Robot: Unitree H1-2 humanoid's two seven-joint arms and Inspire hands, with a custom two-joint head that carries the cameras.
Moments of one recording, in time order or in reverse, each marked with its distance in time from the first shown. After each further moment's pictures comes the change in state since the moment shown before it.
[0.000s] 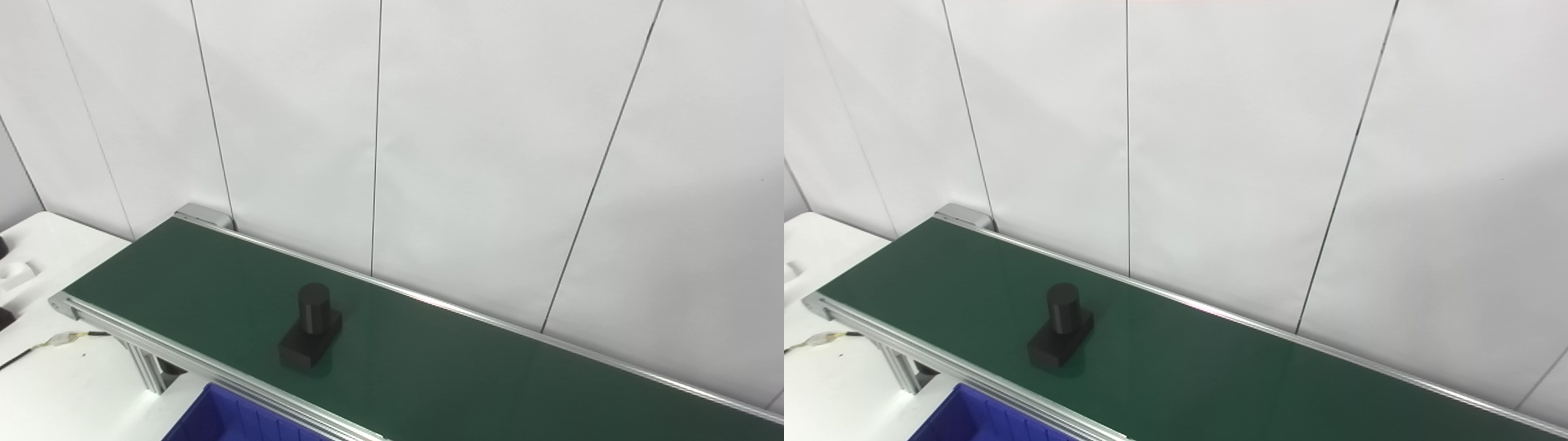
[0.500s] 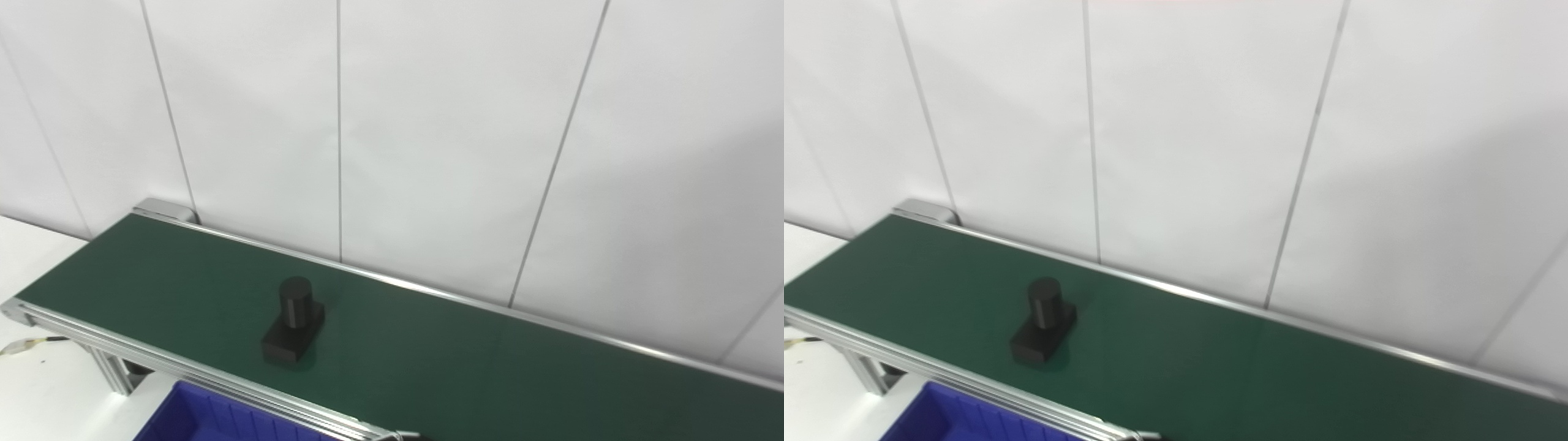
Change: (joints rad) left arm 0.088 0.001 -0.007 -0.182 0.001 0.000 -0.001; right arm 0.022 -0.002 -0.001 -0.063 0.005 0.000 0.000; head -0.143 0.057
